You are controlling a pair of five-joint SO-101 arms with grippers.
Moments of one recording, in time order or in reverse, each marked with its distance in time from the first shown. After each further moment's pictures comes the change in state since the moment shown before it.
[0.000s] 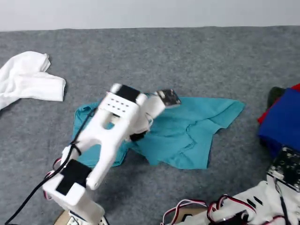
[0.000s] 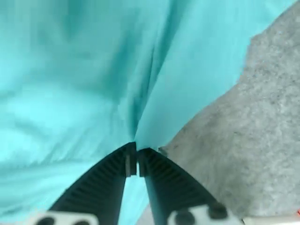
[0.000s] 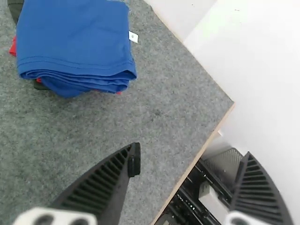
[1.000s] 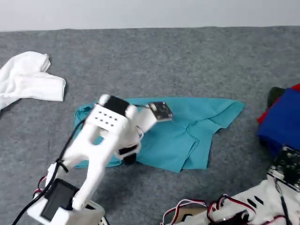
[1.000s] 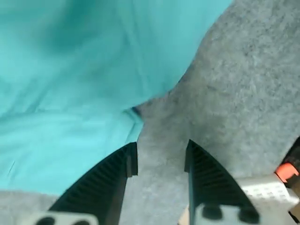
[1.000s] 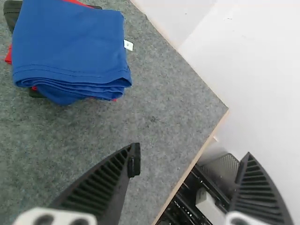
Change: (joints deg) left arm 1.8 -13.8 17.0 1.6 -1.2; right arm 0.0 0.0 0.0 -1.9 0.0
